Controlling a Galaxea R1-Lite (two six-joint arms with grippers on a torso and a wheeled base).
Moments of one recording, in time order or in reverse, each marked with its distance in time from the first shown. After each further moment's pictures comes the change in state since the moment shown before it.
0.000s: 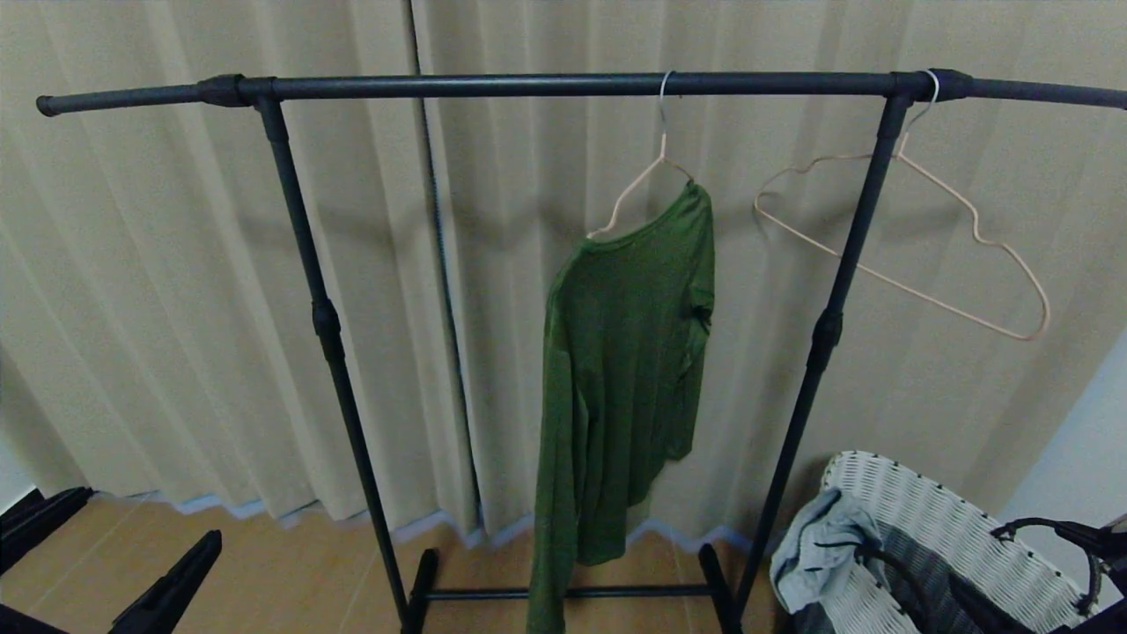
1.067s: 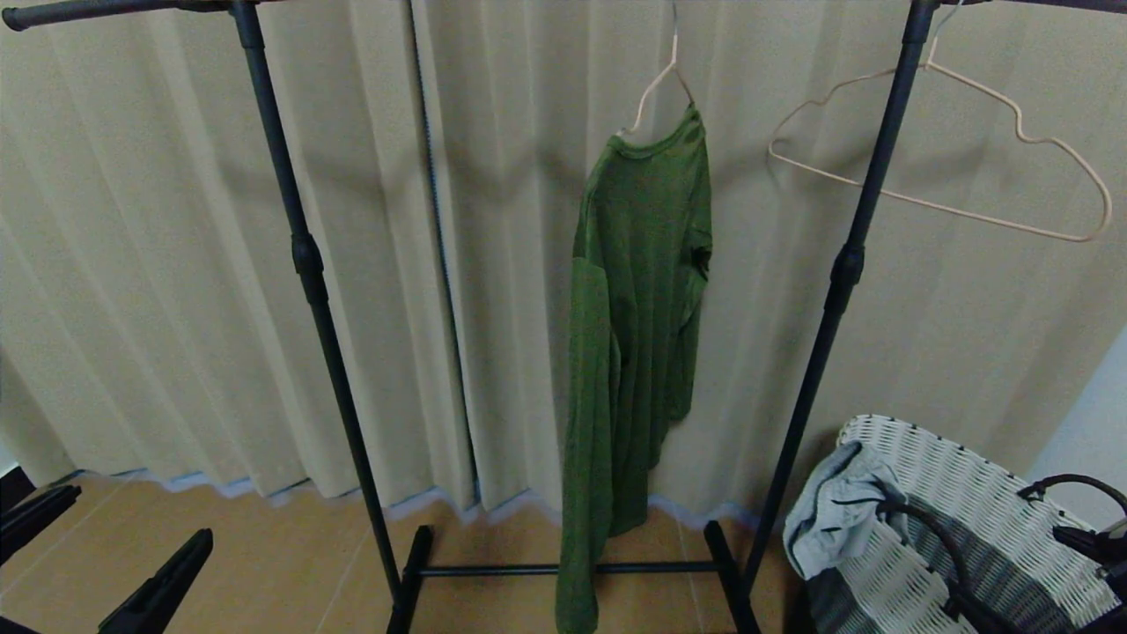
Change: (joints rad) left arm -0.003 -0.032 0.000 -0.002 0.000 -0.006; right arm 0.000 0.002 0.010 0.001 0.002 0.001
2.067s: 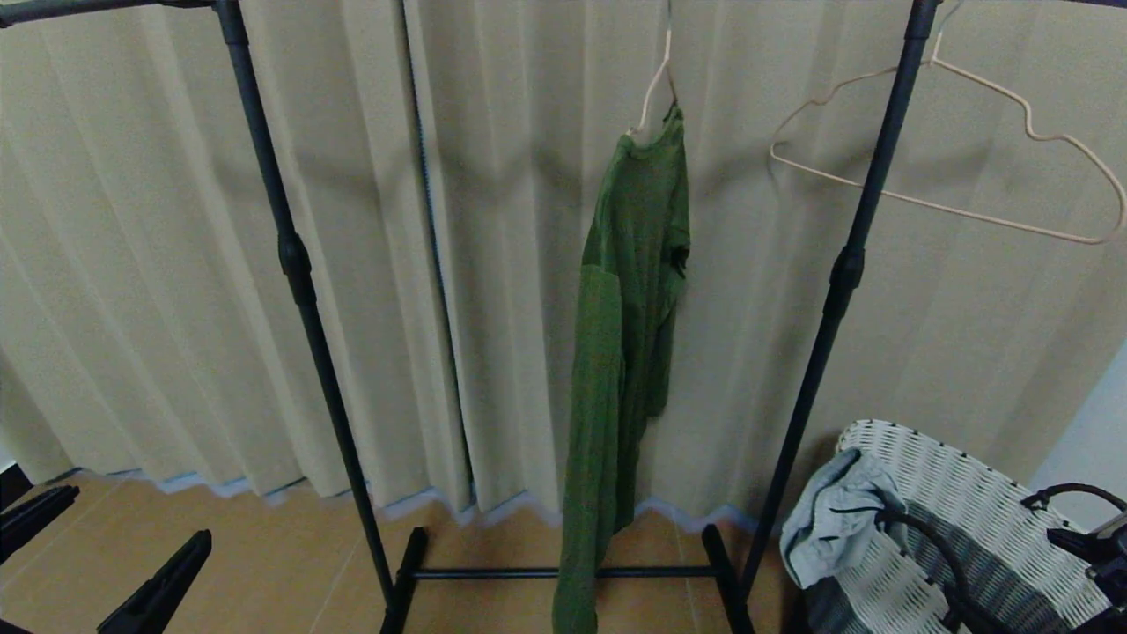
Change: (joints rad) left arm -0.001 -0.009 0.000 0.005 0.001 0.006; right arm 0.000 0.008 0.002 0.002 0.000 0.000
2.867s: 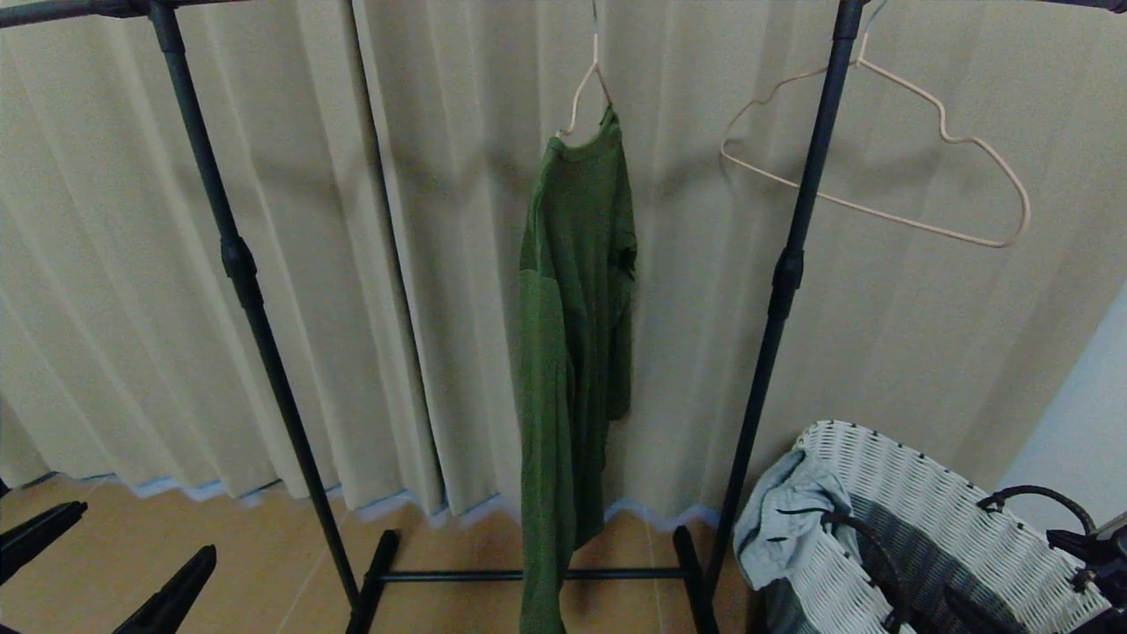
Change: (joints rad) left arm 0.006 -0.001 0.000 0.058 0.002 -0.003; right arm 0.000 0.000 0.001 0.000 0.000 0.000
